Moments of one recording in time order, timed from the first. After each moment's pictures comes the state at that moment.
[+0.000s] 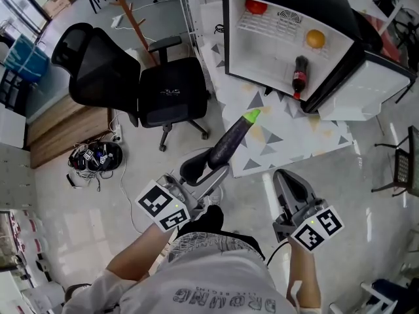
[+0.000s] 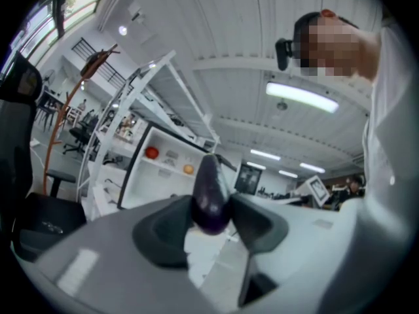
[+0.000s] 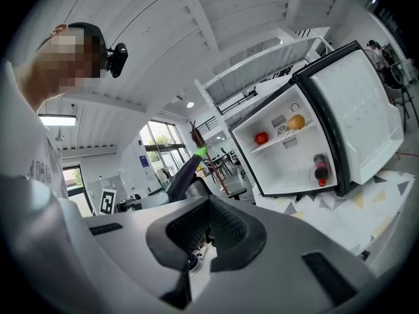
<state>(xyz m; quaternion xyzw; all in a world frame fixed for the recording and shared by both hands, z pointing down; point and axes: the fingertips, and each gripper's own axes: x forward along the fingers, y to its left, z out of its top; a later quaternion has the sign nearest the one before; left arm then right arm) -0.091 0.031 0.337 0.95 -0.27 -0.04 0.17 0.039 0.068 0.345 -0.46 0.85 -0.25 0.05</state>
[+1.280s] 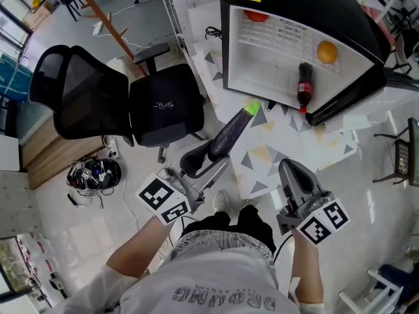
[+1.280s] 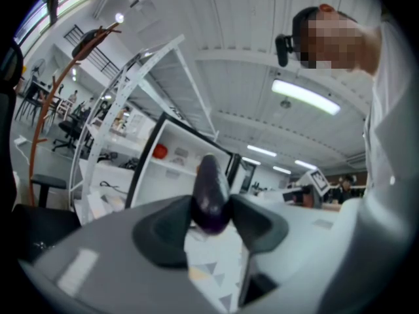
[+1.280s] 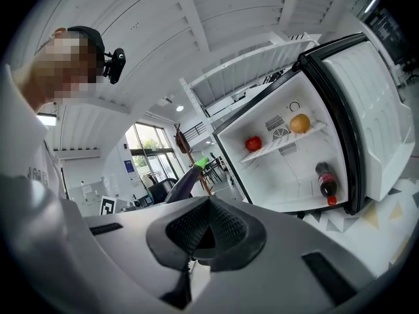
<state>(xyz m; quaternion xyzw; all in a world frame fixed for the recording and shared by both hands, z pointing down) -0.102 -0.110 0.354 0.96 -0.23 -0.02 0.17 0.033 -0.065 0.342 -0.50 0.83 -0.25 0.06</state>
